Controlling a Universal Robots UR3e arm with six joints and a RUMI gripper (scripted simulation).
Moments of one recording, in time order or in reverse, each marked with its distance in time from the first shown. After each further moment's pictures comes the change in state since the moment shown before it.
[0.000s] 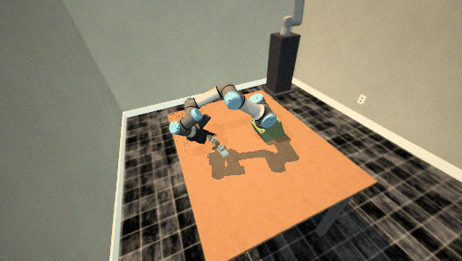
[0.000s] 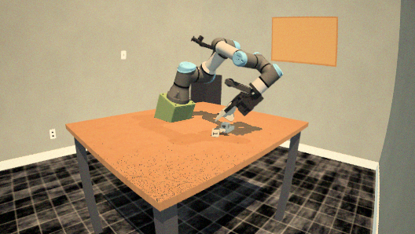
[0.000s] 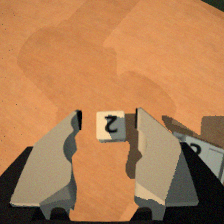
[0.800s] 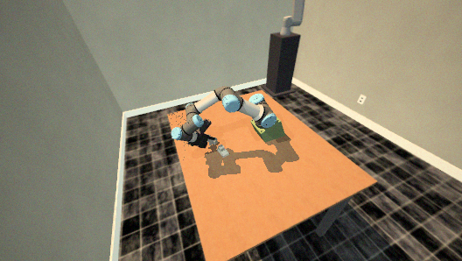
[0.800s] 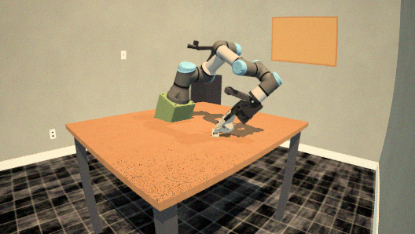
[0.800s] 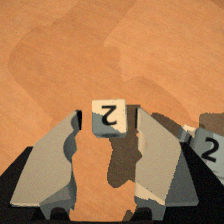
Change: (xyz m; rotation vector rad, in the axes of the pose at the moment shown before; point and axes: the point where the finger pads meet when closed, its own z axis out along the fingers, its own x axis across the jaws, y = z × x) arm 0.000 0.025 0.025 0.000 0.000 0.000
